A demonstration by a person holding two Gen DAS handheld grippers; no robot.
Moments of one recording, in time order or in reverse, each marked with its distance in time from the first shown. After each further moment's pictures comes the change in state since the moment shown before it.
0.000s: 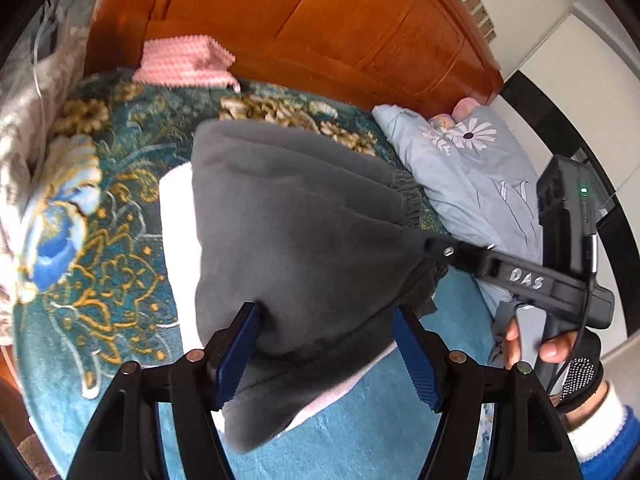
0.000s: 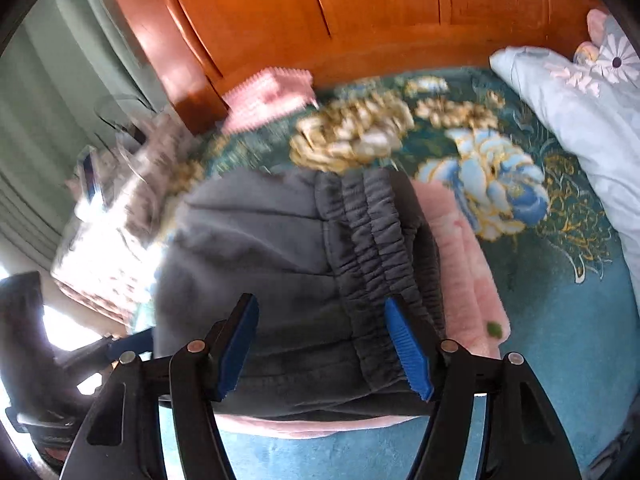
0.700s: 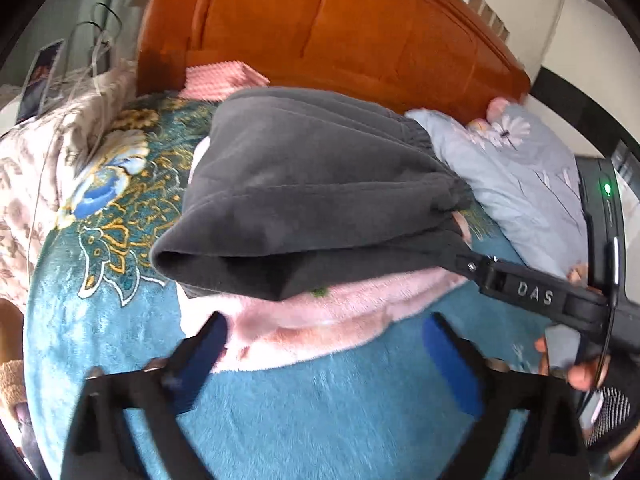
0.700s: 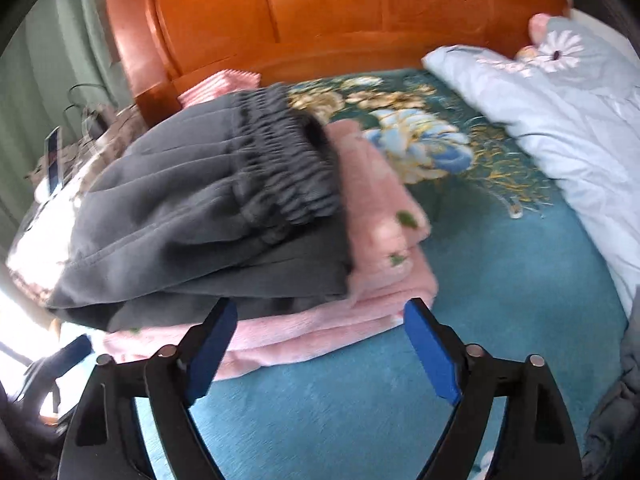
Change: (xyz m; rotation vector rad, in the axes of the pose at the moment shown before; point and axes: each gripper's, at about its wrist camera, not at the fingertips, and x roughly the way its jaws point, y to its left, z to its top) left arm 0.026 -0.044 -0.101 0.031 -0.178 0.269; right arm -0.001 -0.045 -0.094 0.025 -0.095 -0.218
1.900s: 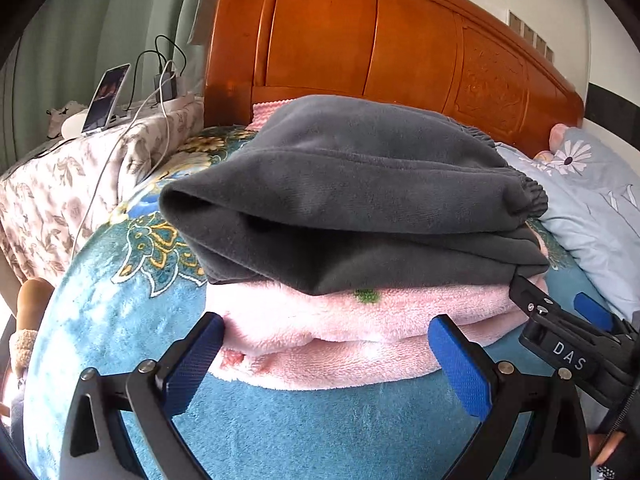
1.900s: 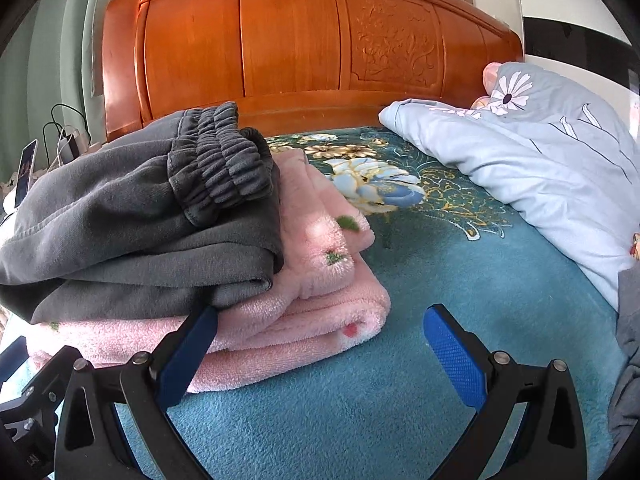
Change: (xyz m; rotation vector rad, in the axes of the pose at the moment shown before) left arm 0.030 -0.005 -0.028 -0.022 -0.191 0.282; right arm 0.015 -0.010 -0.042 -0.031 -0.294 -0.153
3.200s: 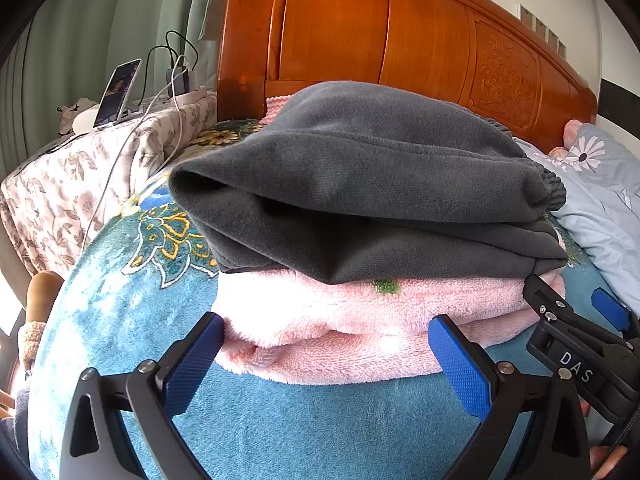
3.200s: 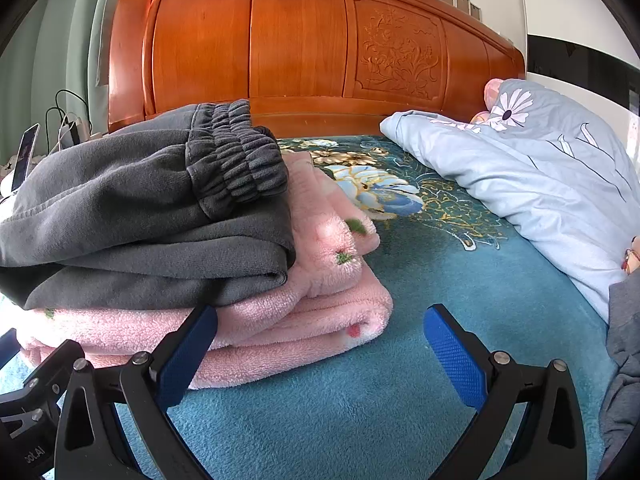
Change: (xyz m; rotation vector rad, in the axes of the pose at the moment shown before) left arm 0.004 0.003 -0.005 -0.014 0.017 0.052; right arm -0.002 0.009 -0.005 -0.047 -0.021 -0.033
